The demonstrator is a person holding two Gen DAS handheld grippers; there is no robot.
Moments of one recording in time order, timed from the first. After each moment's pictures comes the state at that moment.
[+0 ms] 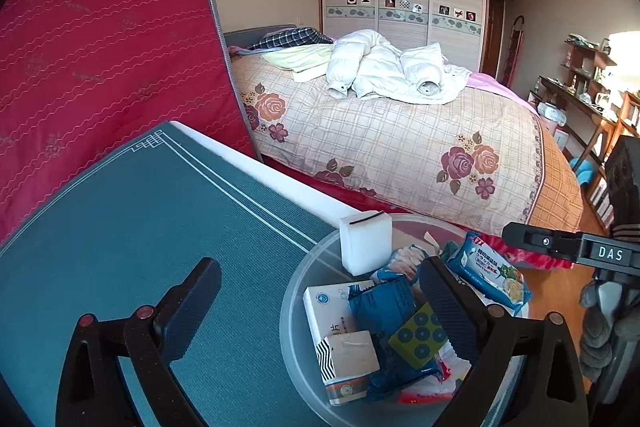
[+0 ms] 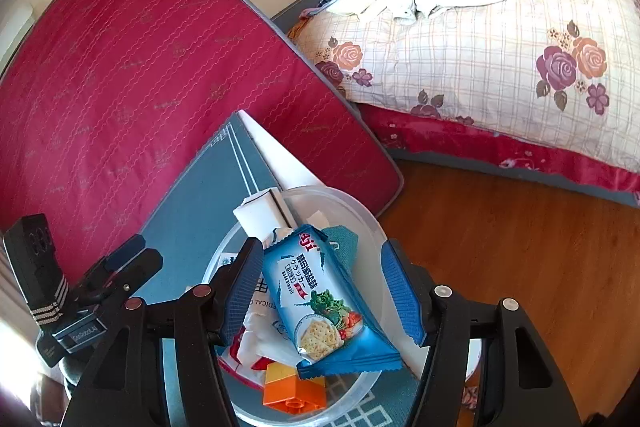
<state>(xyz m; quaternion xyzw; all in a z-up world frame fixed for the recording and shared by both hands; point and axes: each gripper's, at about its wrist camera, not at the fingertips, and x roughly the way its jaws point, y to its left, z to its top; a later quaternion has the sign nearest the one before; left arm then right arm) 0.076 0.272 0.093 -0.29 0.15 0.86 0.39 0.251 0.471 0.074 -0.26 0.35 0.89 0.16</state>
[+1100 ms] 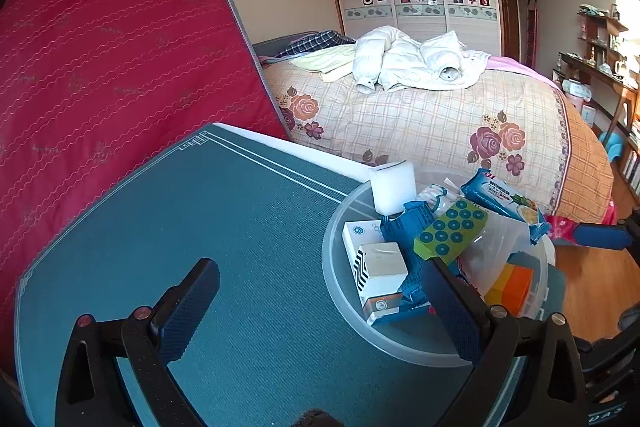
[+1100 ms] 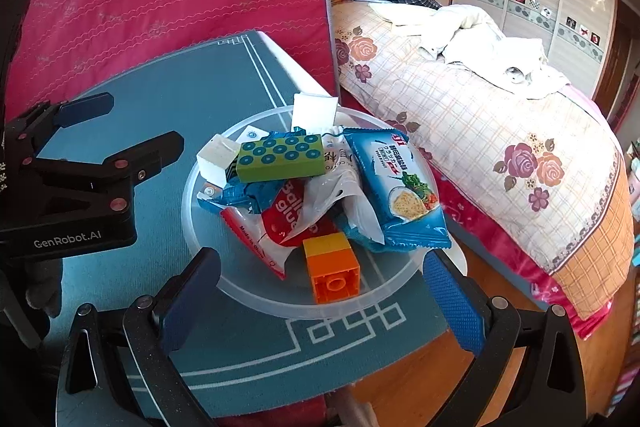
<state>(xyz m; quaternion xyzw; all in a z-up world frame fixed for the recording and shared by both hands) 0.125 0.233 0.078 -0.26 0.20 0.89 0.33 0.244 0.313 0.081 -0.38 0.08 0.89 0.22</state>
